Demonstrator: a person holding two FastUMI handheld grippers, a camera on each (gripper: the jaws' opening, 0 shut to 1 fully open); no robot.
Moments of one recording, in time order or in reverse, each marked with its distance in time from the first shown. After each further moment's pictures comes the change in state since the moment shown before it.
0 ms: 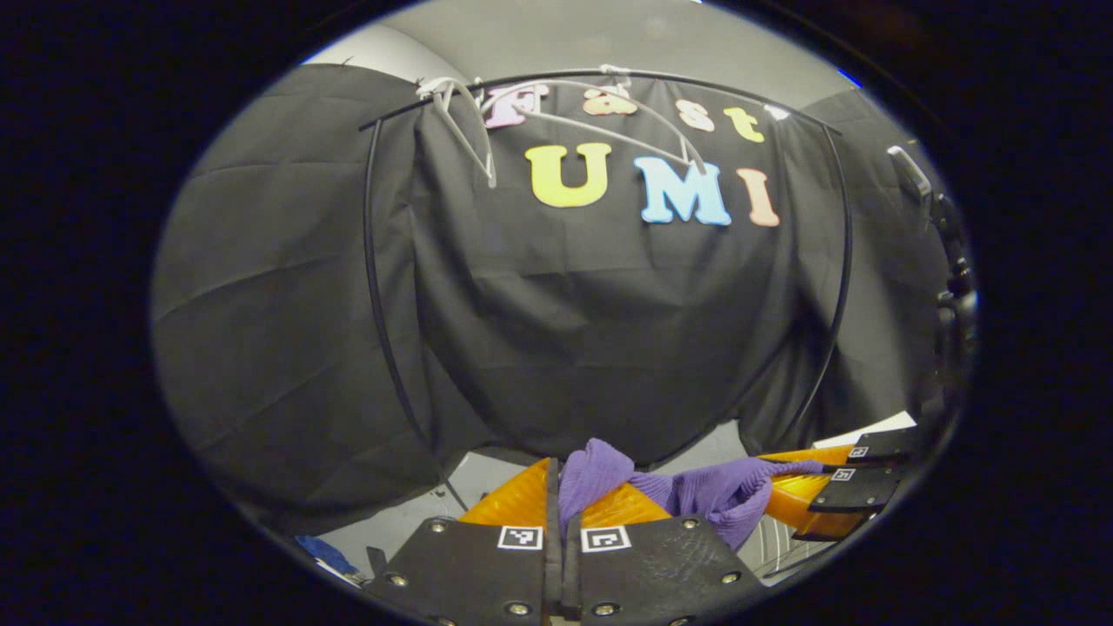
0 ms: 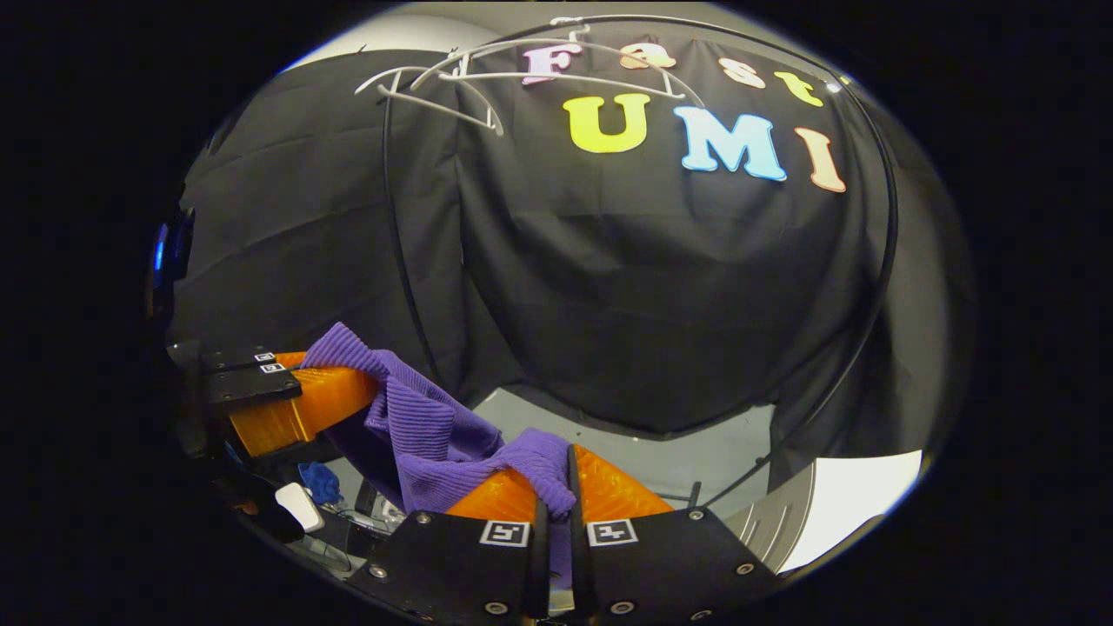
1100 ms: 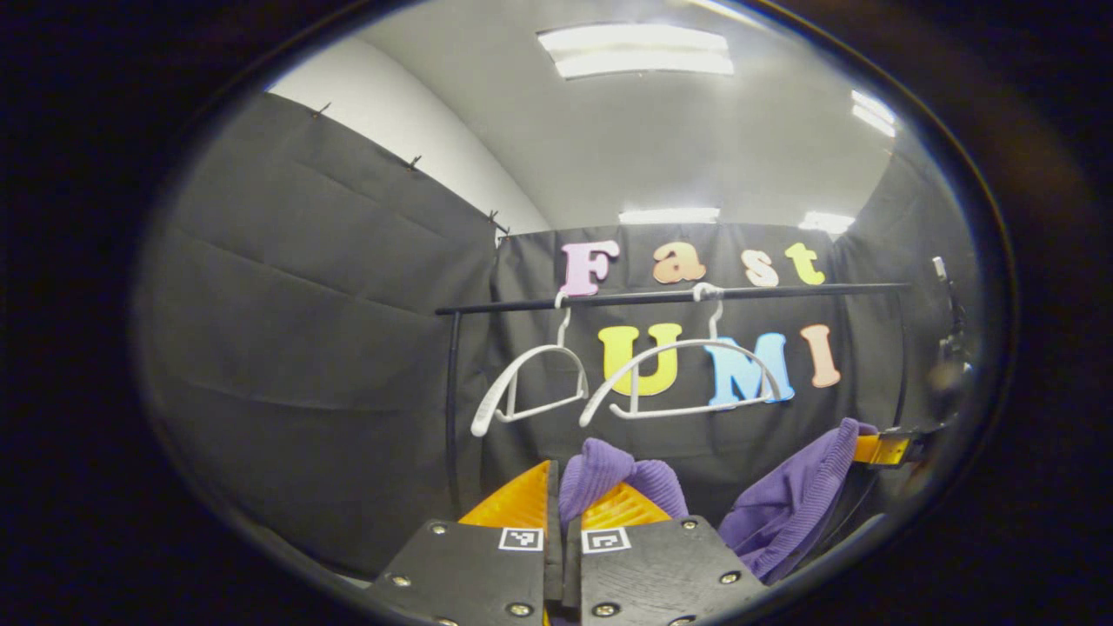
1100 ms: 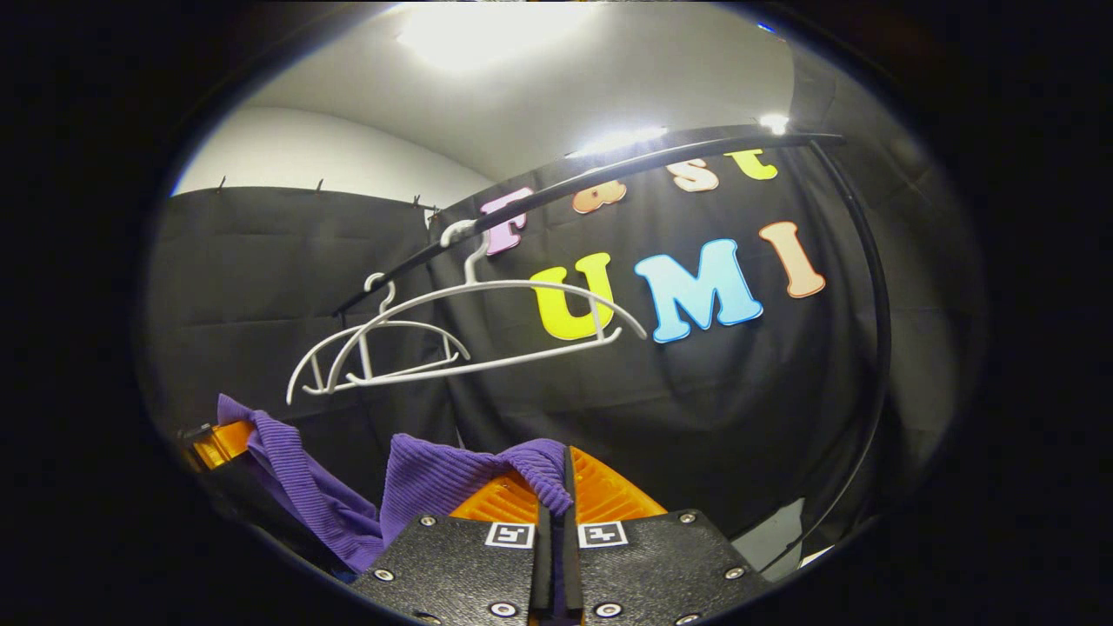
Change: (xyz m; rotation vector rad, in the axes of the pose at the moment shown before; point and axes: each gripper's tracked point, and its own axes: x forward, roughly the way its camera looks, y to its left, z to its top) left arm -0.105 0.062 0.267 -0.083 -0.586 0.203; right arm -0.069 -0.073 0.277 0.150 -0.563 0.058
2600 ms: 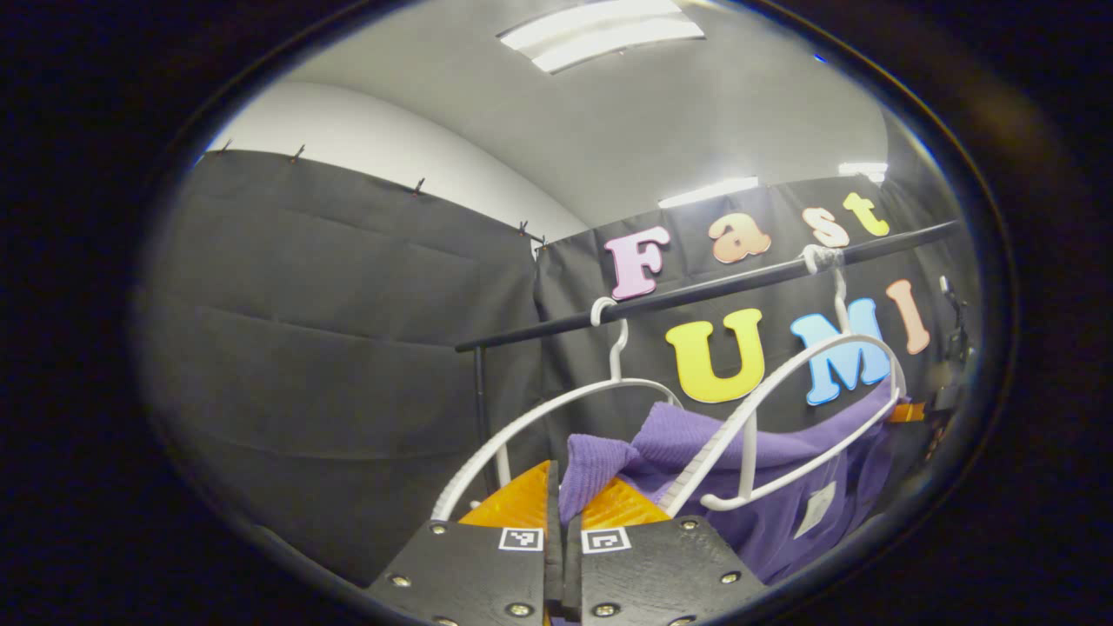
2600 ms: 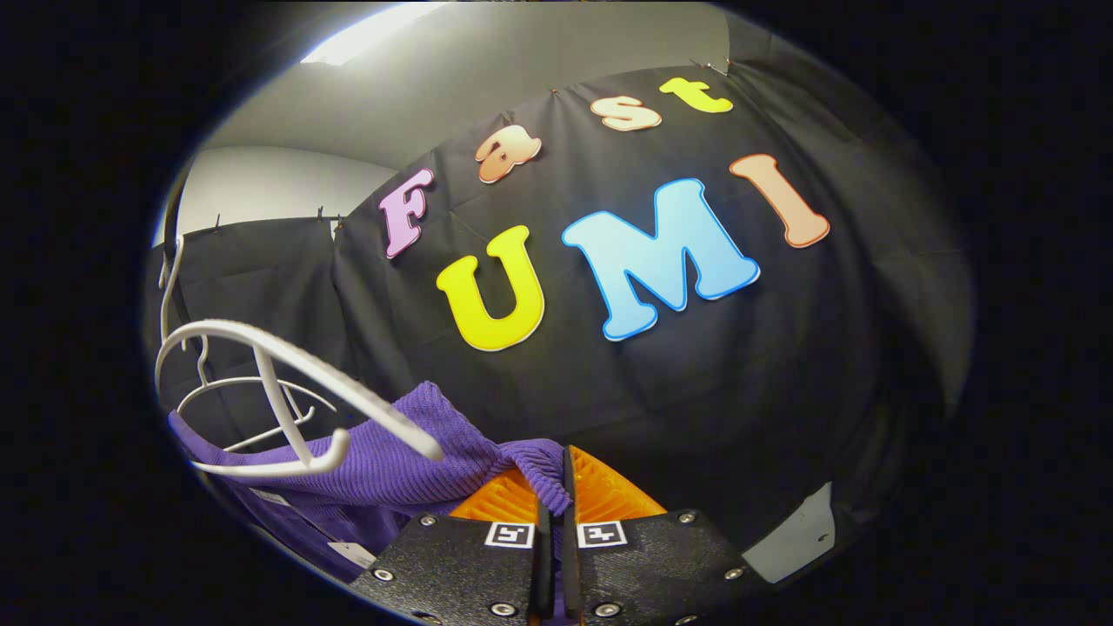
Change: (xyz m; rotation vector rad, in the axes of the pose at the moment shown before) left arm 0.169 0.042 0.022 0.180 -0.032 0.265; right arm 0.253 -0.157 0.014 0.189 0.039 -0.102
